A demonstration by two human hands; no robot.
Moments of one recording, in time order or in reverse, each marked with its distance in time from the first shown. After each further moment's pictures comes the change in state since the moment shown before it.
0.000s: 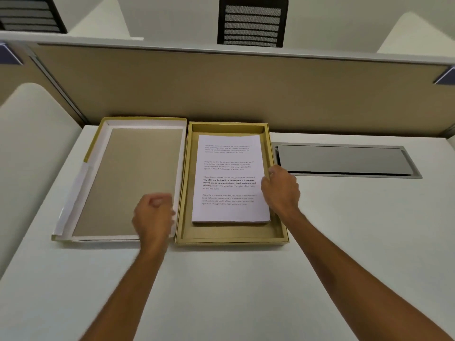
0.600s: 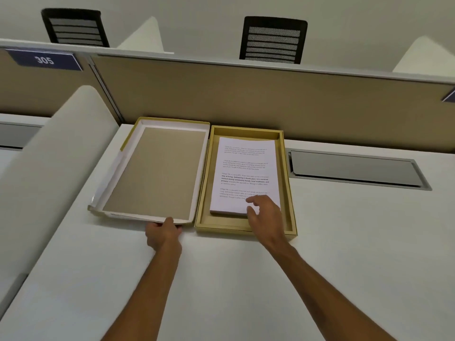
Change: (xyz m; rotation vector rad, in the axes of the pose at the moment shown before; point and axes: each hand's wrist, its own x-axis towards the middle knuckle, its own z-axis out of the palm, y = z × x) left_hand -0.016 -0.054 -0.033 -0.310 0.249 -0.446; right_hand -0.113 -0.014 0.013 0.191 -0.145 -0.264
